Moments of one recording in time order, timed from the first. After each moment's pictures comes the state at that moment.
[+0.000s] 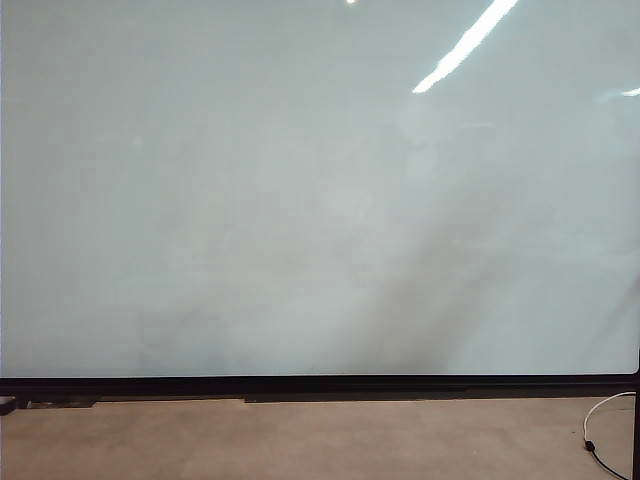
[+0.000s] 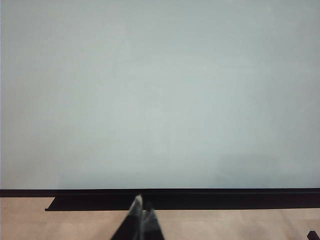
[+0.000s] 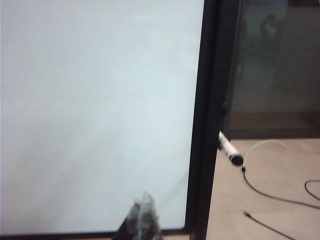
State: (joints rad) left arm 0.00 0.00 0.00 -0.04 0.00 -0.01; right arm -0.04 0.00 0.00 0.15 -0.02 -0.01
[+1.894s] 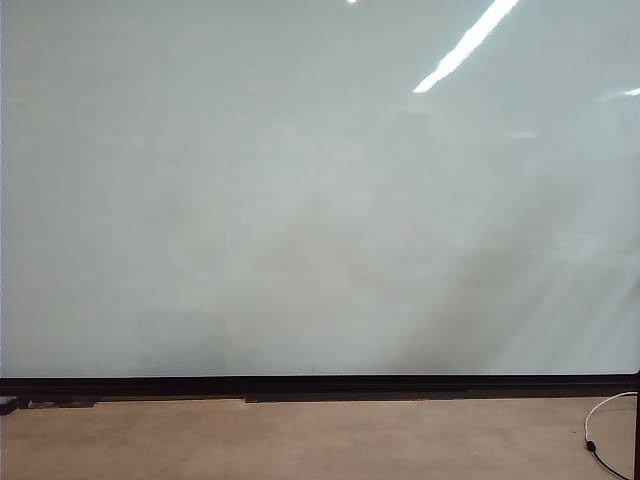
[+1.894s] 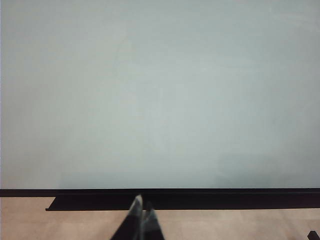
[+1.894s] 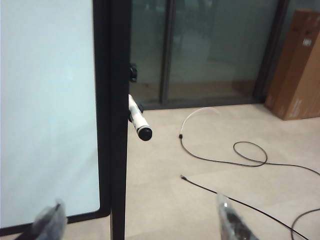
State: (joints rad) left arm 0.00 0.00 0.00 -0.04 0.00 -0.01; right arm -0.32 0.76 0.01 0.78 -0.07 -0.07
